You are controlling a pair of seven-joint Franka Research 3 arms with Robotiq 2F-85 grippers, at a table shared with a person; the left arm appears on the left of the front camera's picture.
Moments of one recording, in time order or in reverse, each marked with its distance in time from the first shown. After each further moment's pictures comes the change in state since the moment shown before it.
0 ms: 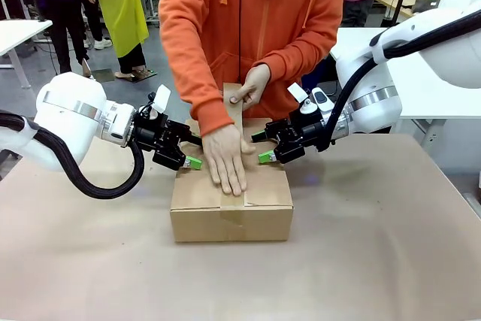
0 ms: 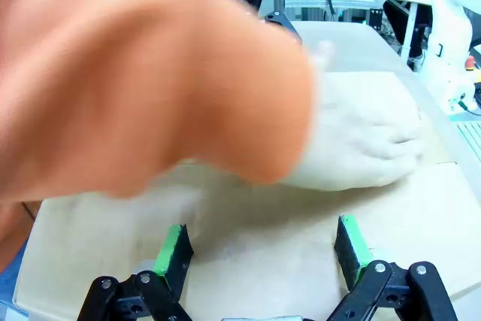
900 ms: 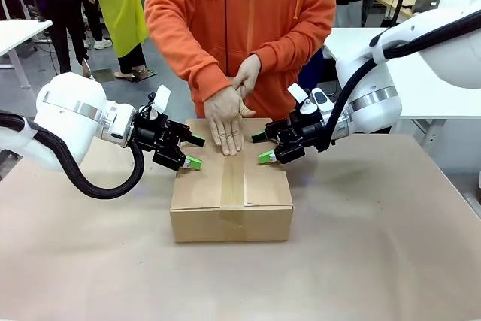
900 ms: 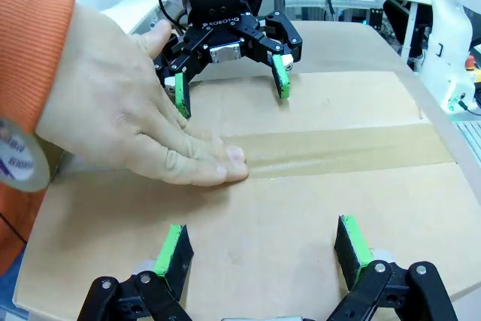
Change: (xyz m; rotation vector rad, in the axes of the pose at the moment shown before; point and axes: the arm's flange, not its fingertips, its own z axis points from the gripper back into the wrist) left arm 0.000 0.000 0.000 0.001 0.001 0.000; right arm -0.001 0.000 0.000 0.000 0.000 -0.001
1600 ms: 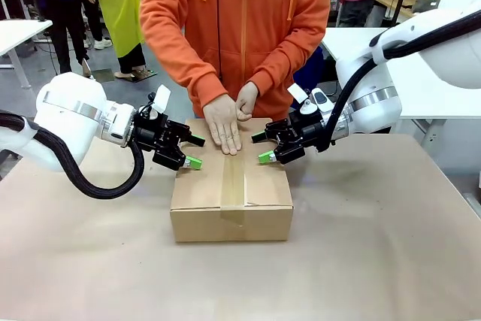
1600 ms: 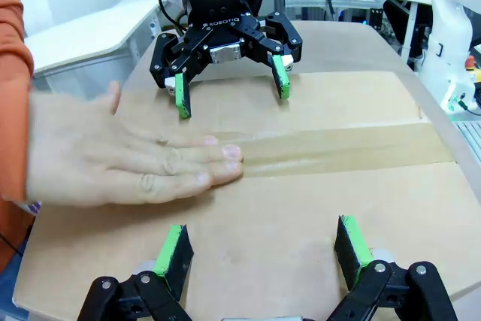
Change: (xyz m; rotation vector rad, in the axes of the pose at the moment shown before) left arm 0.000 0.000 0.000 0.000 0.000 0.000; right arm 0.000 0.000 0.000 0.000 0.000 0.000
